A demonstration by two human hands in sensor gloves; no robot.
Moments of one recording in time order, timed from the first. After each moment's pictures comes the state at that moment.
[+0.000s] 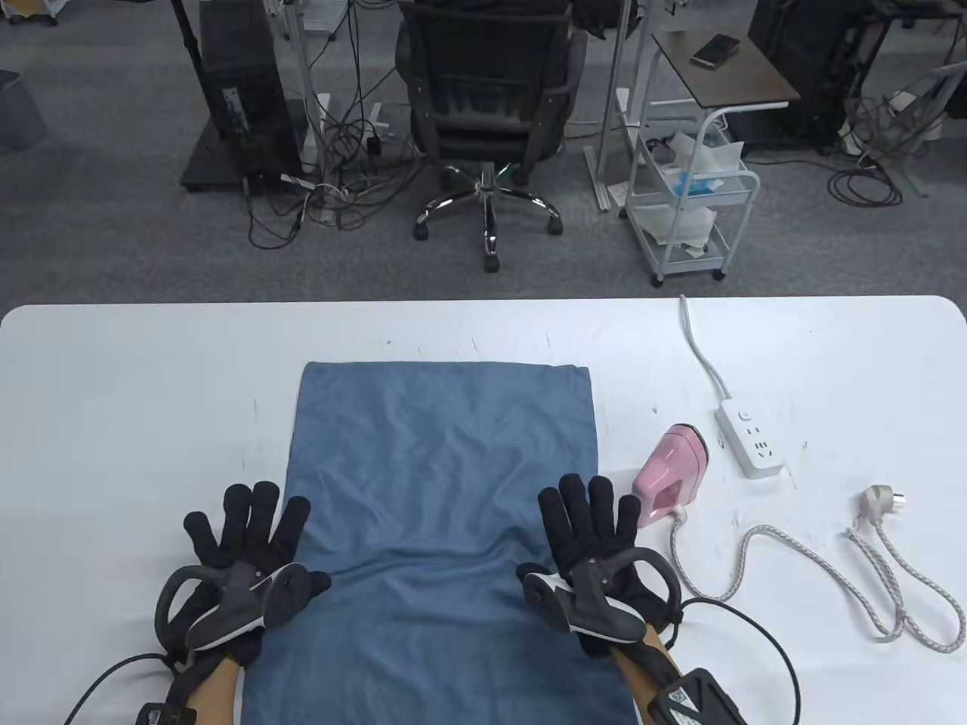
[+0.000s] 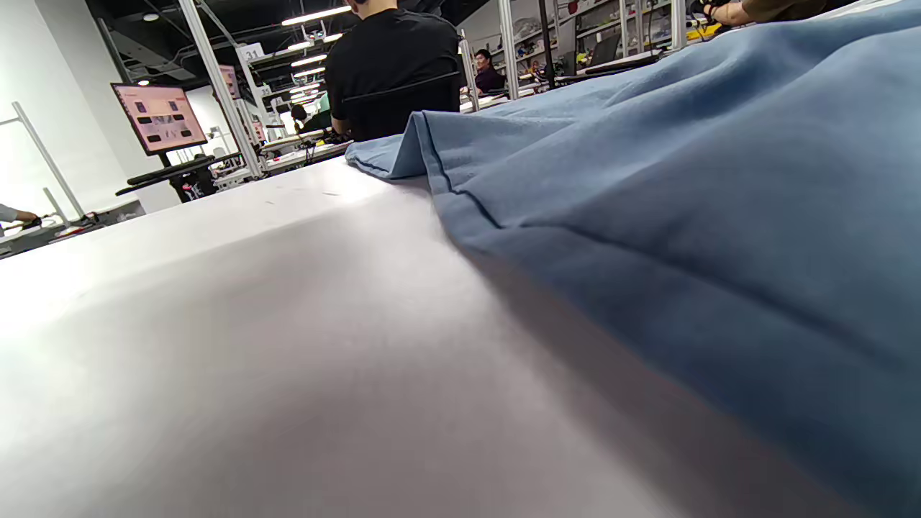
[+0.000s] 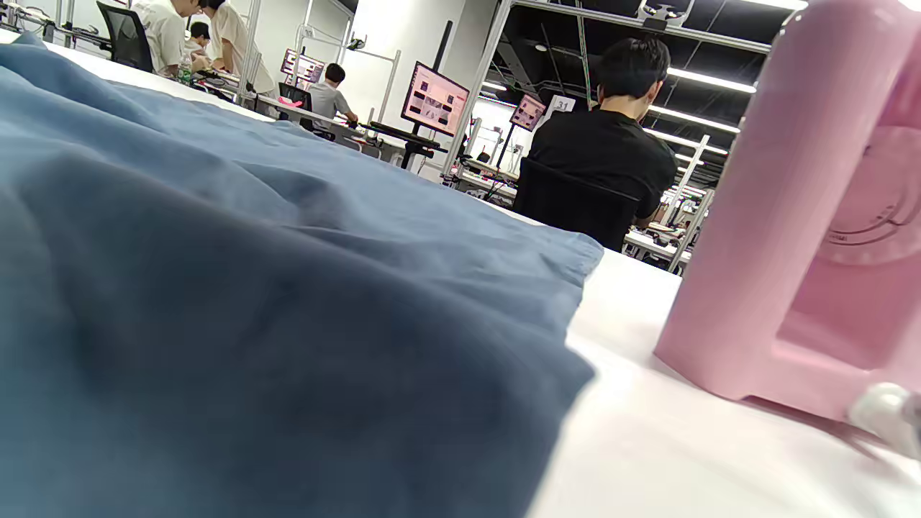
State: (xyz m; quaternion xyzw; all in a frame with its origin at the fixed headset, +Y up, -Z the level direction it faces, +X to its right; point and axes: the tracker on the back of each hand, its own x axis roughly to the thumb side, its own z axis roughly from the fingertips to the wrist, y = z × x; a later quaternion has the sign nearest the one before) left_hand -0.289 -0.756 -0.282 -0.05 -0.11 -0.12 0.98; right_hand 0.082 -0.741 -0.285 -0.21 0.07 -0.97 0.13
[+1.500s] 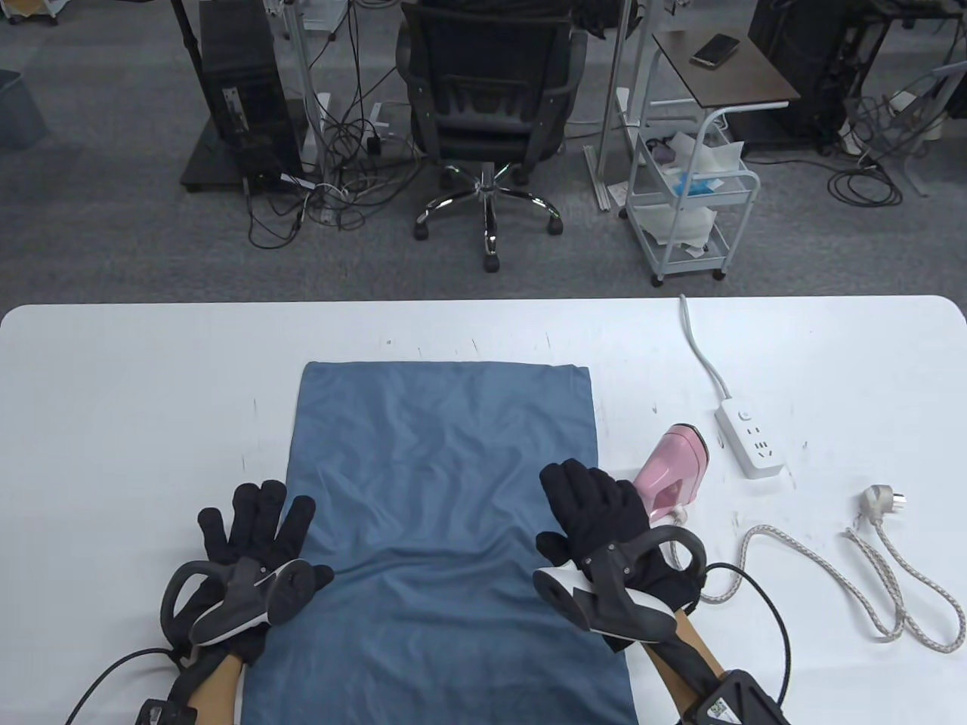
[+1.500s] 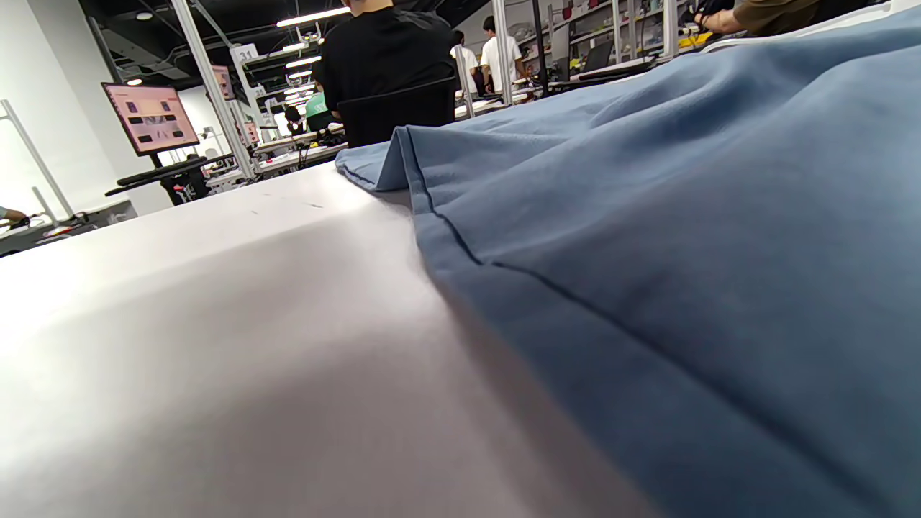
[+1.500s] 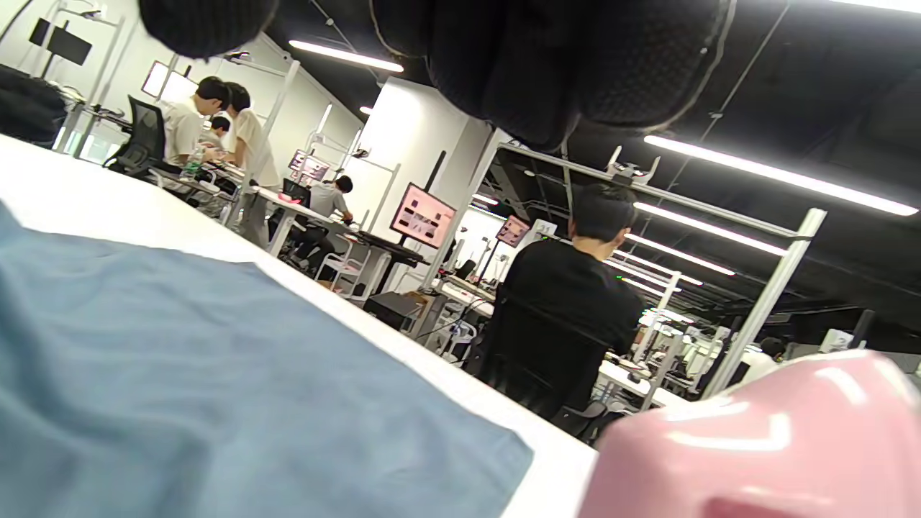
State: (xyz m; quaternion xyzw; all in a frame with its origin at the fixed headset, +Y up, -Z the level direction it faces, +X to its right) left_hand -0.284 -0.759 -0.287 -0.05 -0.12 -0.12 0.98; right_hand 0.096 -0.637 -0.271 -0.22 0.20 -0.95 0.14
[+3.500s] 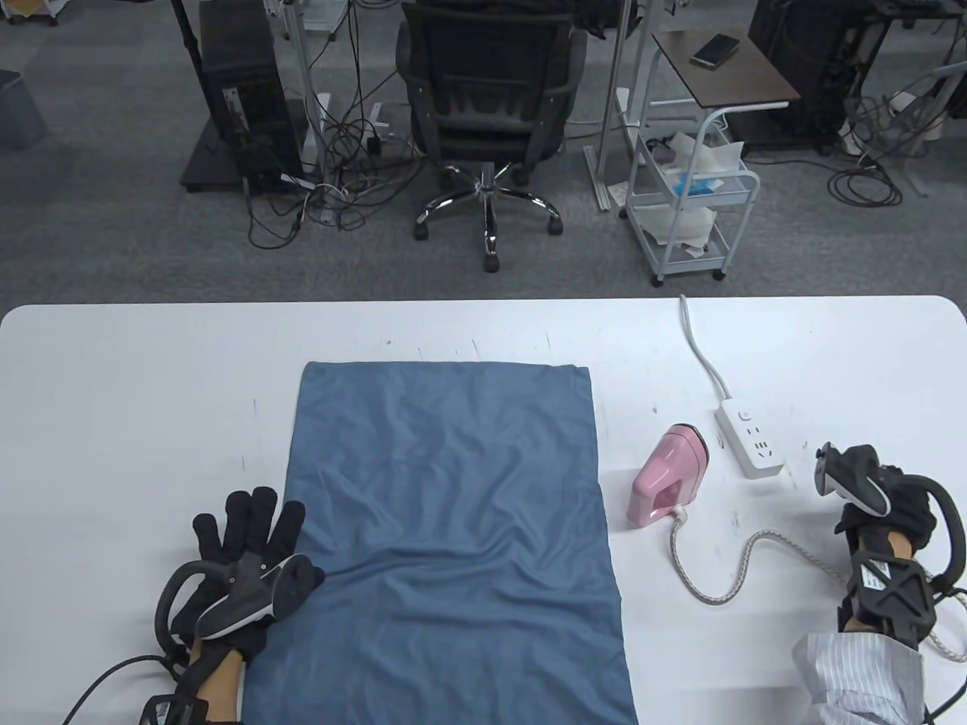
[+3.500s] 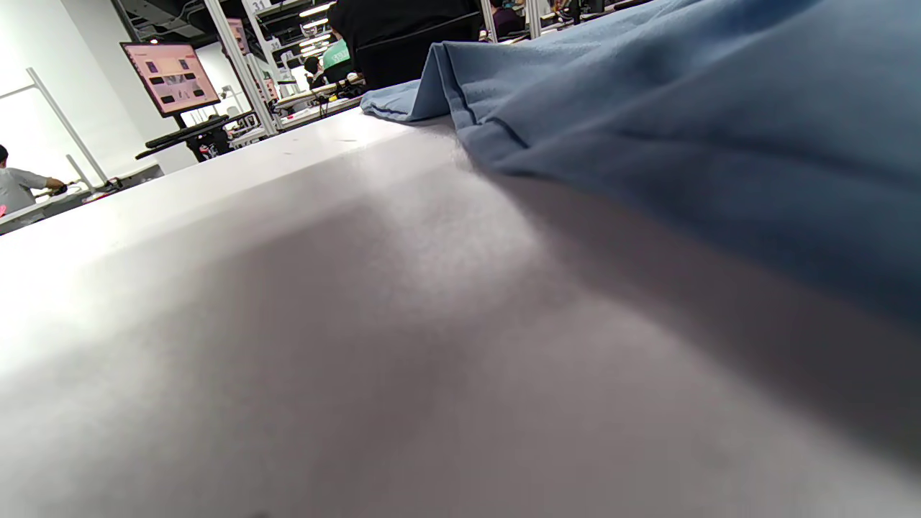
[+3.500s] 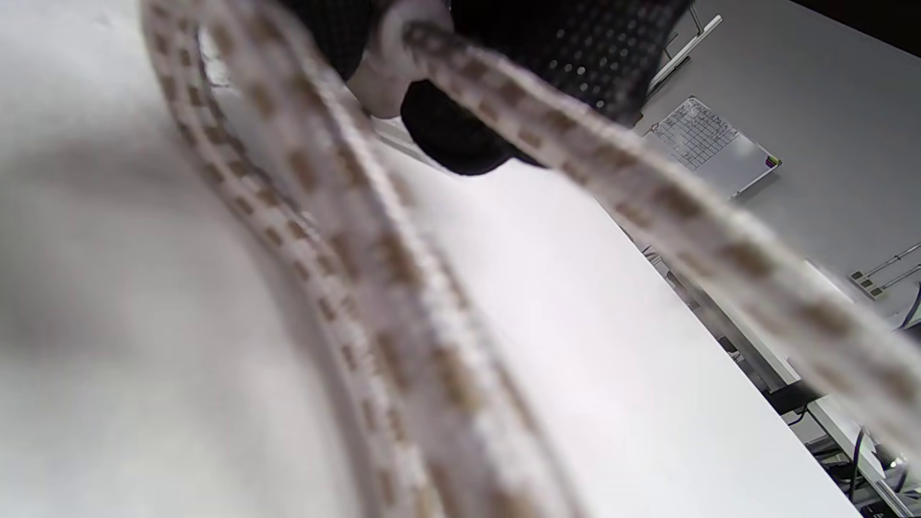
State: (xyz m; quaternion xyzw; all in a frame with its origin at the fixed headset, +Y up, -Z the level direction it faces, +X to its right) left_hand -0.288 -0.763 -0.290 -0.09 -0.09 -0.15 0.98; right_hand 0.431 -0.761 -0.398 0.26 -0.18 -0.91 0.27
